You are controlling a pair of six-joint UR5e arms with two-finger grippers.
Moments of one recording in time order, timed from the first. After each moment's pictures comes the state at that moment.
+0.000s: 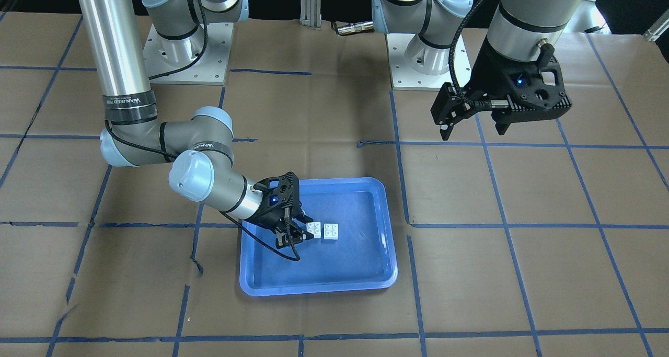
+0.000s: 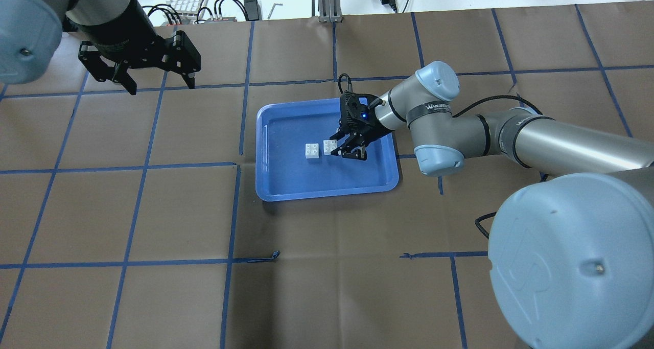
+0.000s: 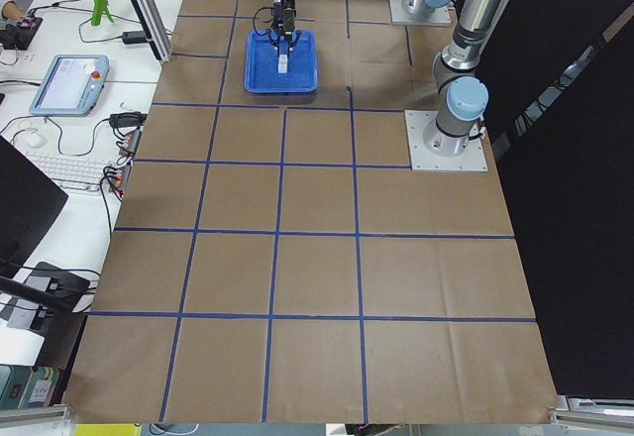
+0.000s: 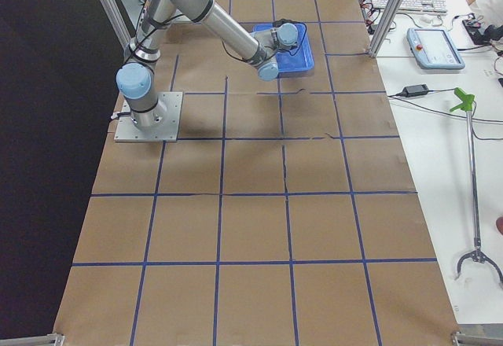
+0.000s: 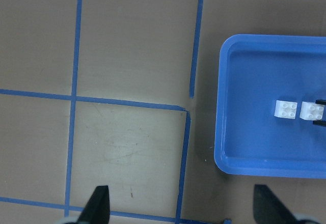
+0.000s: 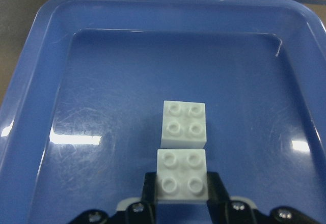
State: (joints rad) left arm -1.55 -1.62 -1.51 -1.52 1.62 -0.08; right arm 1.70 -0.99 1.85 -2.57 -0.90 -1.45
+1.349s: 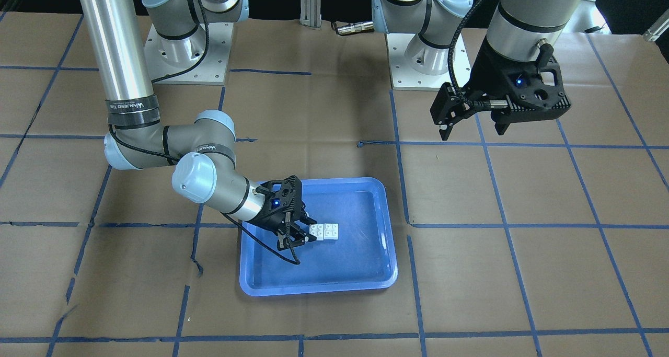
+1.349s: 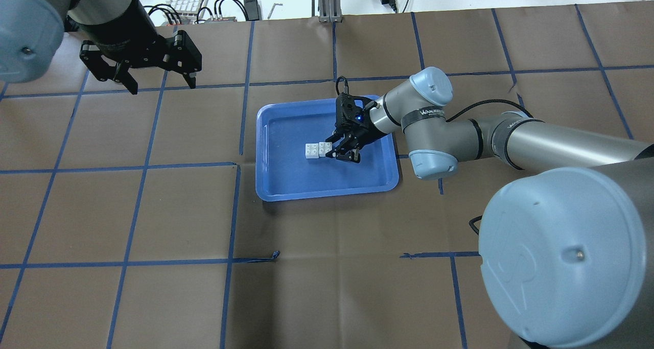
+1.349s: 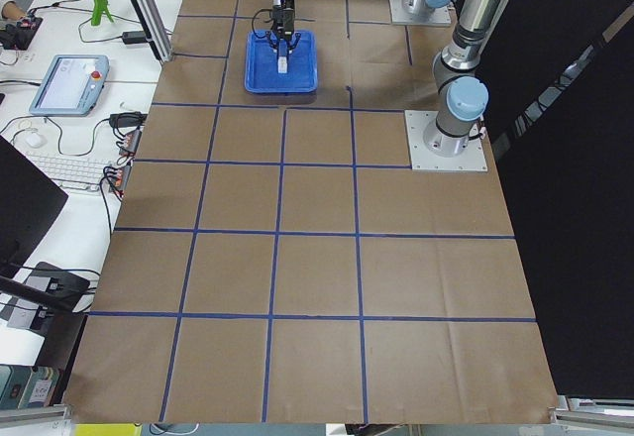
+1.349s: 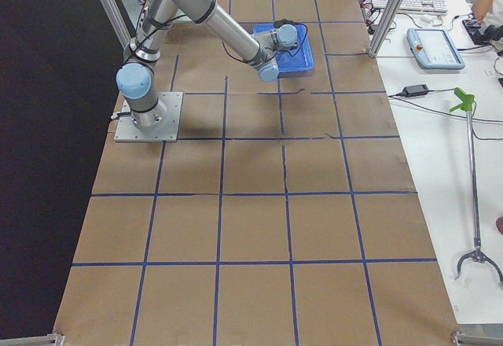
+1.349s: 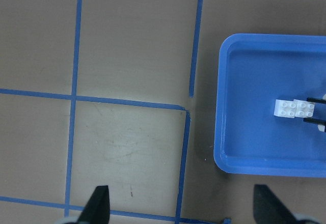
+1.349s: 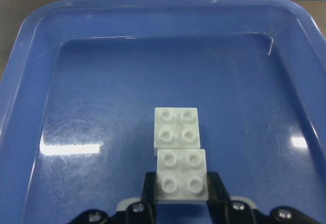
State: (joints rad) left arm -1.56 -1.62 -1.51 -1.53 1.62 -0.08; right arm 1.70 -0.97 1.85 -2.61 -0.88 -1.39
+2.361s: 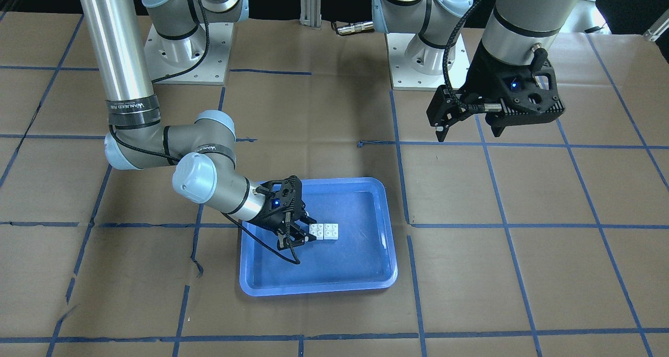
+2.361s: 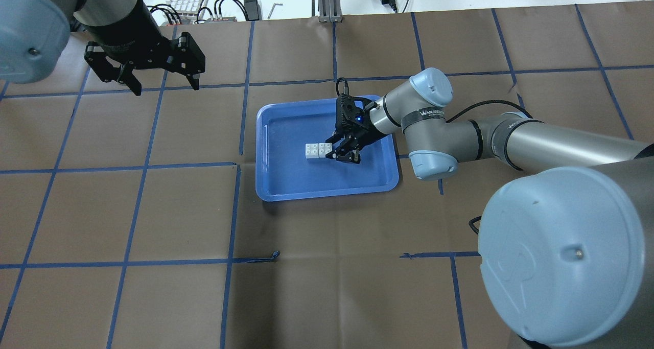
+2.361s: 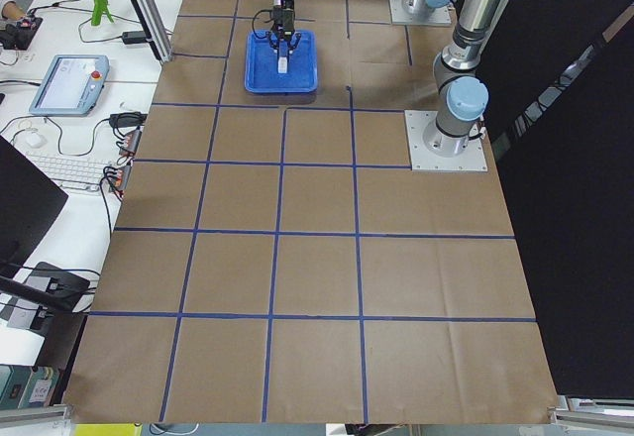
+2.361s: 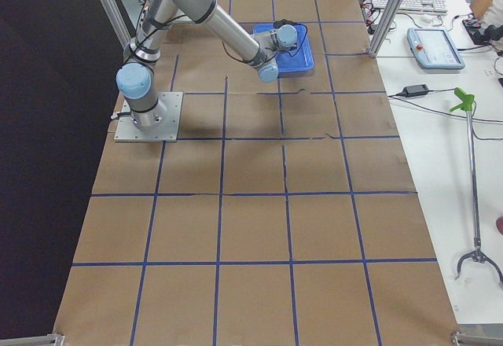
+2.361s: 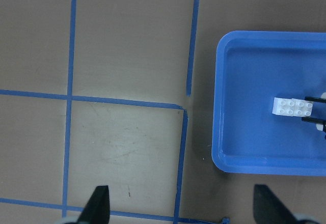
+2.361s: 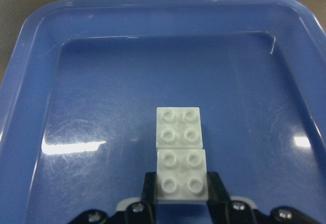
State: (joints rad) left arm -1.56 -1.63 -1.51 -1.53 1.62 -0.08; right arm 1.70 -0.97 1.85 -2.61 -0.88 -1.39
